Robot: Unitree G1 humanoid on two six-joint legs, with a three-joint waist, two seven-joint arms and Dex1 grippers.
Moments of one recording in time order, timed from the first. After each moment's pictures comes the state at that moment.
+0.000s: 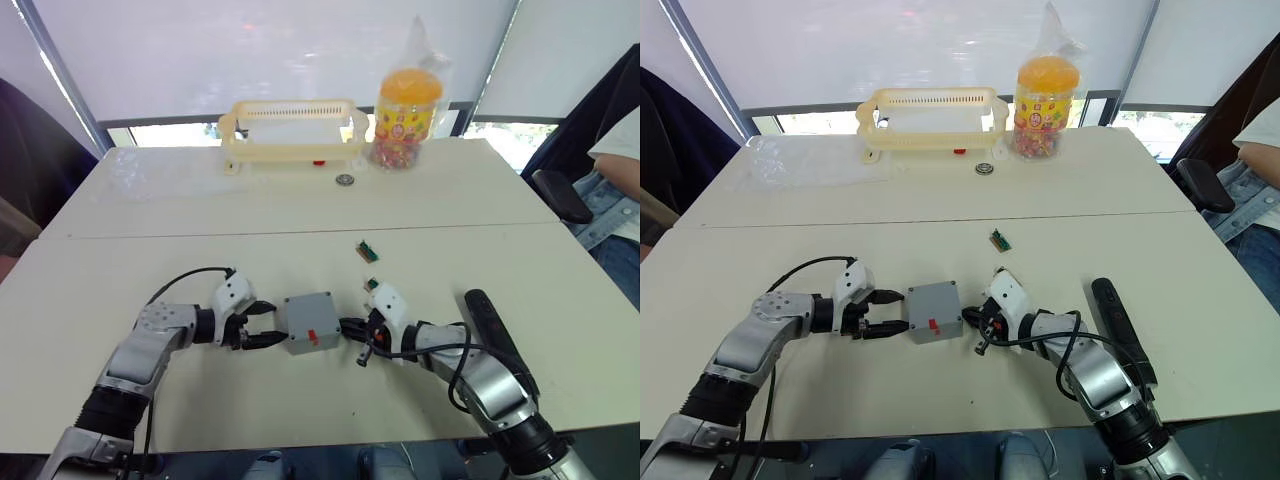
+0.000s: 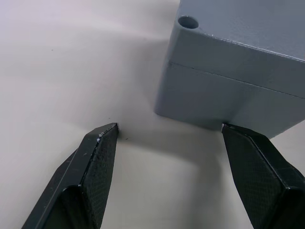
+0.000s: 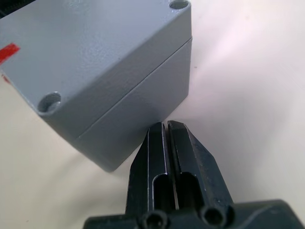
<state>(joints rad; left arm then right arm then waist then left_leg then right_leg) -0.35 0.58 -0.11 0.06 -0.23 0.39 -1.10 -0.28 -0.45 0.30 -0.20 0.20 0.54 0.67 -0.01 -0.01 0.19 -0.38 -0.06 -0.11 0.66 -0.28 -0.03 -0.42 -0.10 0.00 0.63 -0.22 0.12</state>
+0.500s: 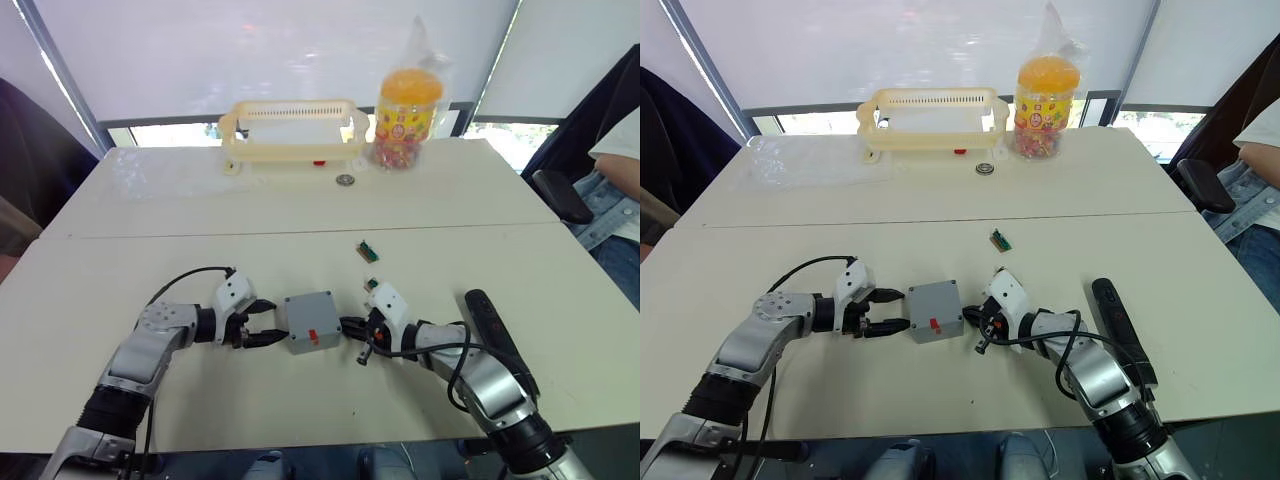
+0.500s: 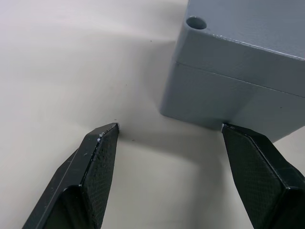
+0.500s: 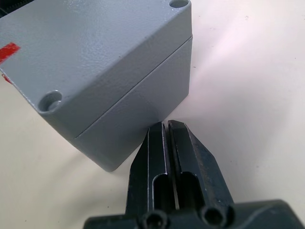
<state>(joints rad) -0.36 0.58 -0.11 0.09 -0.23 0.36 -1.08 -0.27 -0.45 0.30 -0.20 0.19 0.54 0.67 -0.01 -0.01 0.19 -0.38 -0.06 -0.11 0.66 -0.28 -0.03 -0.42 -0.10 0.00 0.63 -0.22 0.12</state>
